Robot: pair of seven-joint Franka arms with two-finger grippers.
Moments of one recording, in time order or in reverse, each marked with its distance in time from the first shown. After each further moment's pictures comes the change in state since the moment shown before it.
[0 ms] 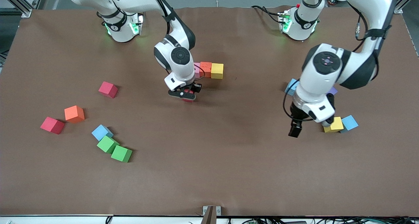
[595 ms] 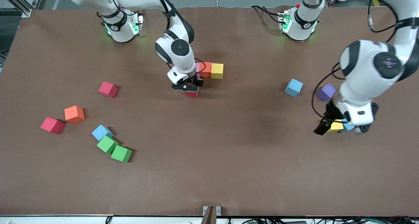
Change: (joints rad) left arm 0.071 -0.108 0.132 0.004 -0.271 -0.131 0.777; right arm 0.013 -0.028 0.030 -0.119 0.000 0.162 -0.007
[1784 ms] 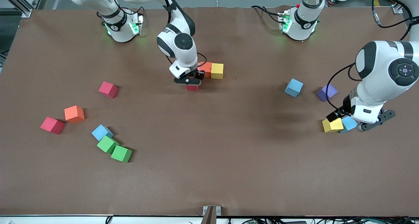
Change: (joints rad) left arm -0.002 -0.003 0.120 -0.073 0.087 -0.056 0.491; right arm 0.037 -0.036 0.005 -0.042 0.000 -0.036 0.000
